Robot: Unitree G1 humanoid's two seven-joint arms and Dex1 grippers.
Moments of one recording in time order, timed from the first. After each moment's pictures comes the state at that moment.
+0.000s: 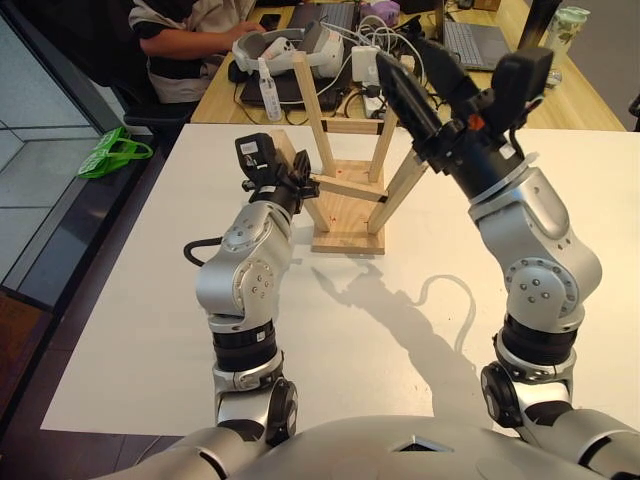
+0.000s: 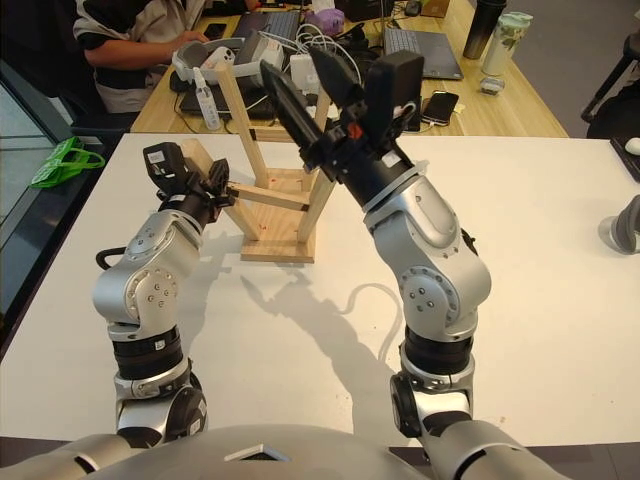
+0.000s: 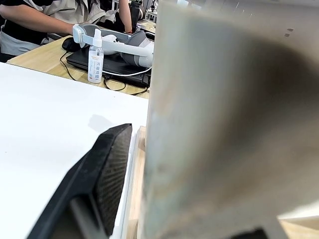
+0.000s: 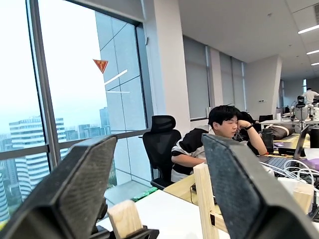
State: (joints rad) left arm -0.36 -0.03 0.14 -0.38 -0.32 0.87 0.15; right arm -0.46 -0.08 0.04 -0.55 0.57 0.61 0.24
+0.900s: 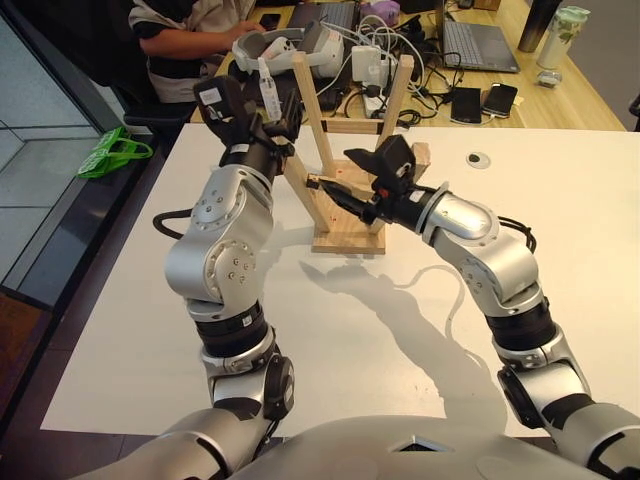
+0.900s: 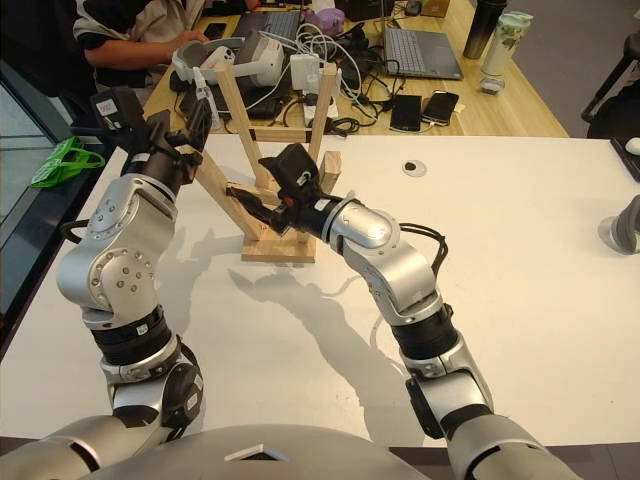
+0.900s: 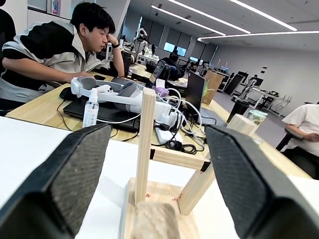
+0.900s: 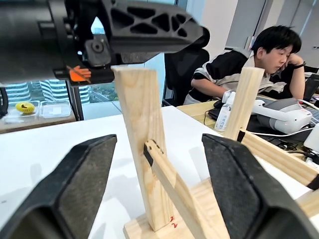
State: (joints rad) left arm -0.48 0.02 0.19 -0.45 -0.36 0.89 0.14; right arm -0.51 -0.18 0.35 -0.19 0.28 0.57 0.44
